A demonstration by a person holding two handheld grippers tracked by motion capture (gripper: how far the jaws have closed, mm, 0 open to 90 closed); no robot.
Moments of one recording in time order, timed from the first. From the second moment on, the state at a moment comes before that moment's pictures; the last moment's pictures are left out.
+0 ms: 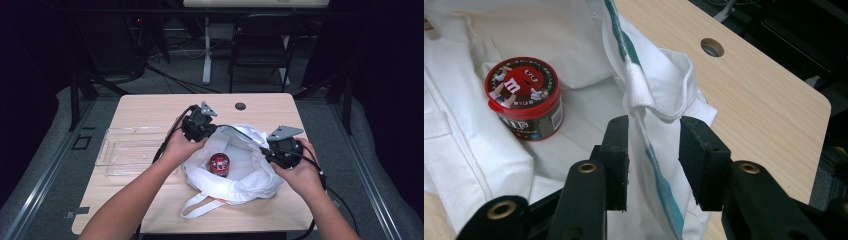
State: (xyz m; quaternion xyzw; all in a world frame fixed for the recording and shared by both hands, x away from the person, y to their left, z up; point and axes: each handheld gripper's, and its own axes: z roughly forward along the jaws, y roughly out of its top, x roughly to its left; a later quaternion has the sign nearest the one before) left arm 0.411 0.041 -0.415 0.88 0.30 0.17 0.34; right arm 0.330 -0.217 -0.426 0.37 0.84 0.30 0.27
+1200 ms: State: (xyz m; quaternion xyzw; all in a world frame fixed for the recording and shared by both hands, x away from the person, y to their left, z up) left arm 0.421 0.044 -0.421 0.87 0.31 0.17 0.33; right arm 0.348 -0.208 -0.428 0.39 0.84 0.27 0.28
